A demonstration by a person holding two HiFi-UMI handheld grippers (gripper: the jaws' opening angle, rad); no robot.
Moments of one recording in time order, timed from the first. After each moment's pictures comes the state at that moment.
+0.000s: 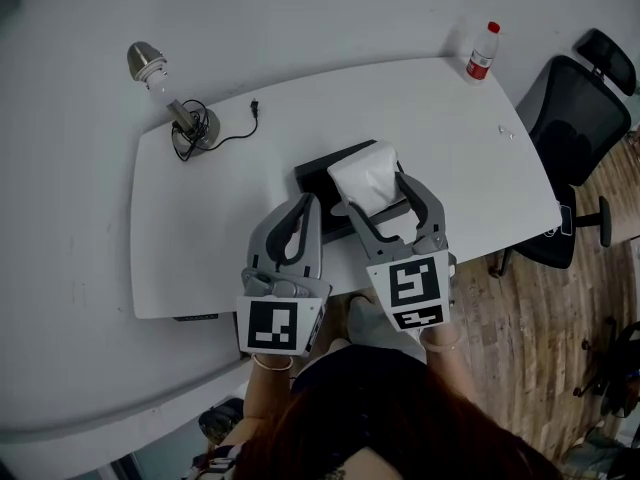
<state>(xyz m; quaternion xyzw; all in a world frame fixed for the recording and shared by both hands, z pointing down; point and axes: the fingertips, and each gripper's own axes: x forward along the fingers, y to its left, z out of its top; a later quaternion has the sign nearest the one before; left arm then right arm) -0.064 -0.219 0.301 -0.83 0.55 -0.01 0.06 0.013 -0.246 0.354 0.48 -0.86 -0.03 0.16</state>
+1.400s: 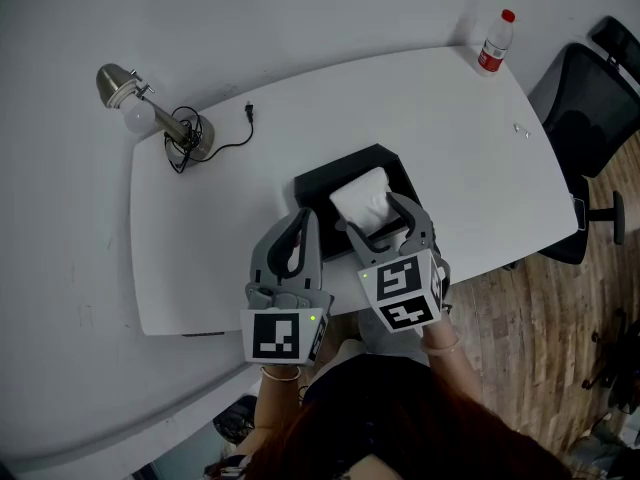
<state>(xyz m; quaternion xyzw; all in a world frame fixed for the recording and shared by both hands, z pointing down) -0.076 -0.258 0.346 -0.82 0.56 -0.05 0.02 0.002 -0.279 0.434 0.45 -0.85 0.06 0.26</state>
